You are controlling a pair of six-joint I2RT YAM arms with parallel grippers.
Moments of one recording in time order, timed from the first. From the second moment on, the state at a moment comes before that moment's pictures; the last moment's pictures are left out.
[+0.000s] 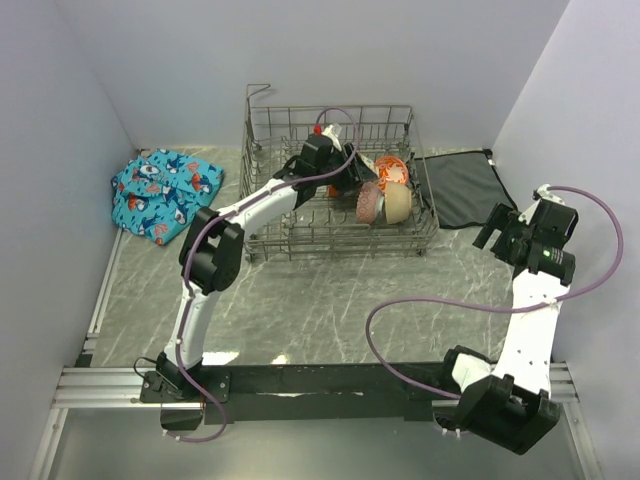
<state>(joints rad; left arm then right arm) -0.61 2.23 1.89 -0.02 0.31 -0.92 -0.46 0.98 1.04 -0.82 -0.14 0.12</state>
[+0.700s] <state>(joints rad) -0.50 2.03 1.83 -0.12 0.19 -0.69 -0.12 1.31 1.42 -0.70 -0.19 0.09</state>
